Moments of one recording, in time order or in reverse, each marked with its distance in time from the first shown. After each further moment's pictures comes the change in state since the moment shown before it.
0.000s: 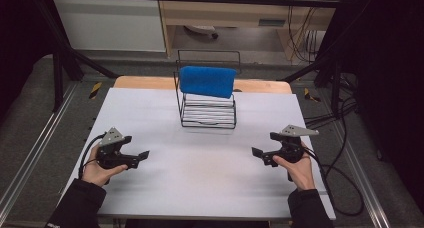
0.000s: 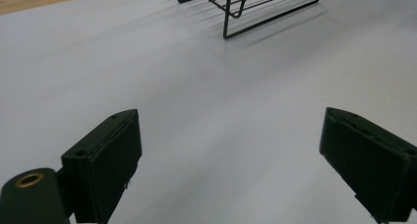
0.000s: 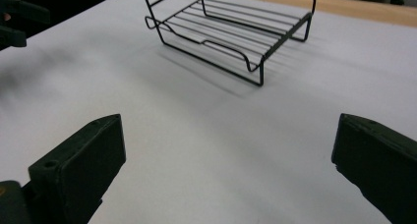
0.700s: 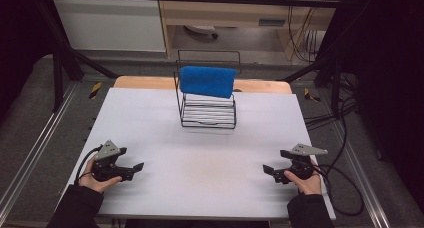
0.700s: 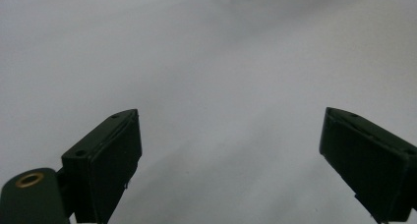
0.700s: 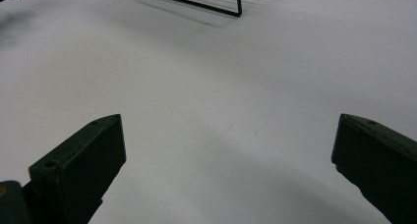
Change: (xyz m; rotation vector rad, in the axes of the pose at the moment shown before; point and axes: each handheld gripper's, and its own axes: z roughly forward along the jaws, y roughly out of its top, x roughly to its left) left arm 0.001 -0.035 -0.005 0.041 0.020 0.010; right arm -0.017 -0.058 -0.016 0.052 -0.025 0.027
